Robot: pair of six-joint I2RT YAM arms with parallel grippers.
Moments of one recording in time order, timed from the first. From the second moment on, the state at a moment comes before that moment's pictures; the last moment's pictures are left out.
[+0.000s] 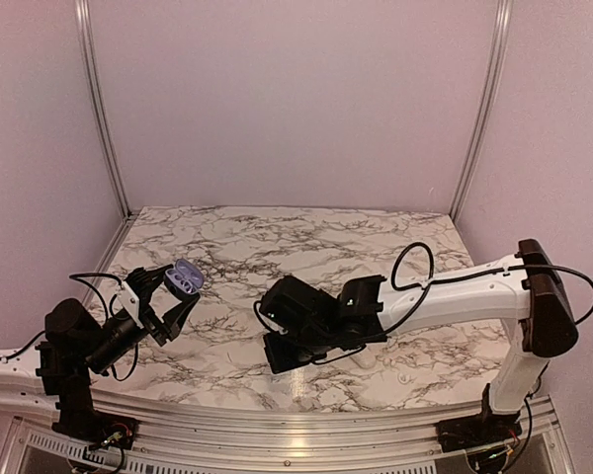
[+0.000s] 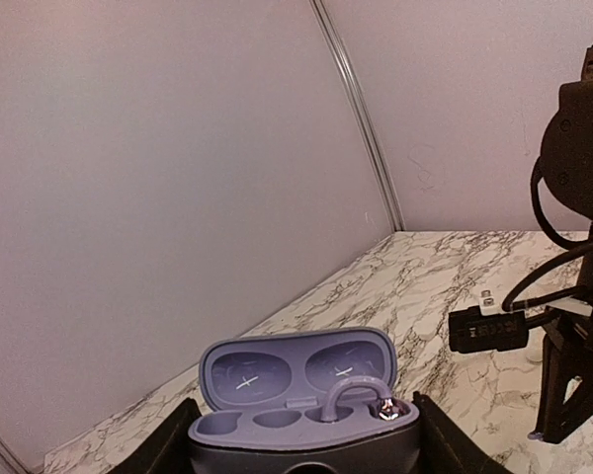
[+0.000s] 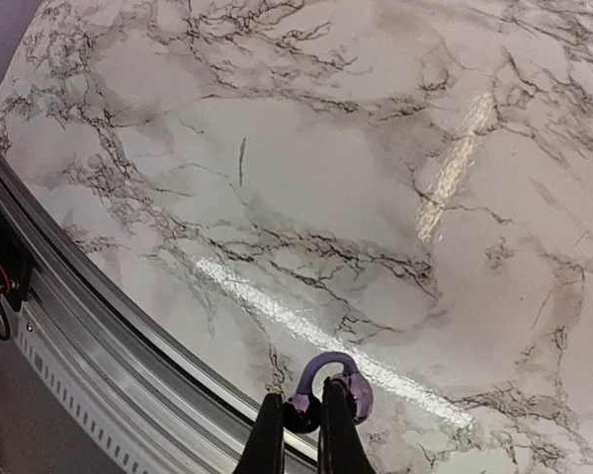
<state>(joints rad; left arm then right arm) -1.07 0.62 0.20 0.58 -0.32 0.38 1.29 1.78 1.31 -0.54 0.09 0.82</state>
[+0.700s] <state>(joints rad) -1.07 0.66 0.20 0.58 -0.32 0.38 1.13 1.95 1.48 -0.56 0.14 0.56</state>
